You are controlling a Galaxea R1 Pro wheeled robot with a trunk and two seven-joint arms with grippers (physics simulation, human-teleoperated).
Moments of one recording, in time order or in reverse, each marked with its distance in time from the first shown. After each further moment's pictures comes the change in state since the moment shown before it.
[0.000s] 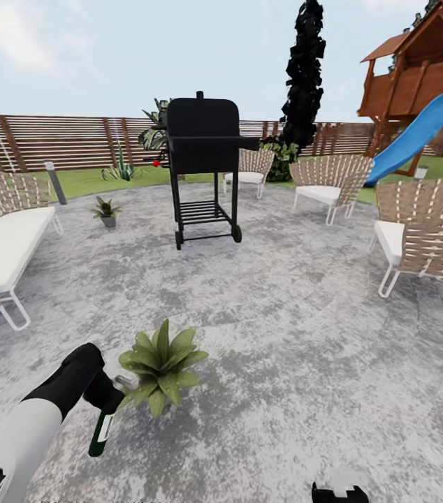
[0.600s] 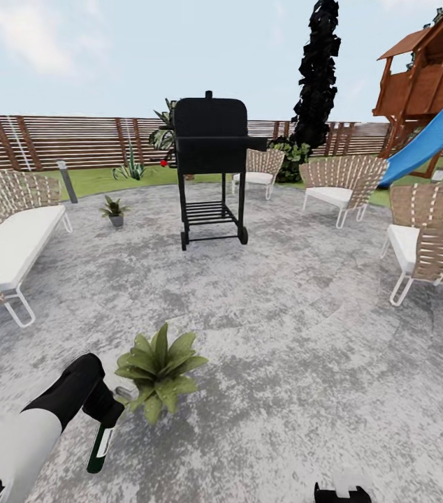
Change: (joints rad) left arm 0.038 -0.007 0.005 0.015 0.005 -0.003 0.000; right arm 0.000 -0.009 0.000 0.001 0.002 0.001 0.002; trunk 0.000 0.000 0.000
